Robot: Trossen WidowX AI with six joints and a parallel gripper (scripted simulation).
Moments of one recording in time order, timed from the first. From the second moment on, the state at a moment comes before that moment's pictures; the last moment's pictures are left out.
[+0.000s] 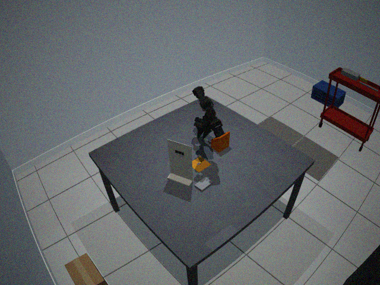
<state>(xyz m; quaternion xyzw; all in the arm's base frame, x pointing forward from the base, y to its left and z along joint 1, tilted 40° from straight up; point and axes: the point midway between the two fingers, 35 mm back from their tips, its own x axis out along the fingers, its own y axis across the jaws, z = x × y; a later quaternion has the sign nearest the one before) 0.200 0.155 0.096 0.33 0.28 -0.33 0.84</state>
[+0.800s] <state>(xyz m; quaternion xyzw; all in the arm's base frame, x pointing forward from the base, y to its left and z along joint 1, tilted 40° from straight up) 0.200 0.155 0.096 0.33 0.28 -0.33 0.84</state>
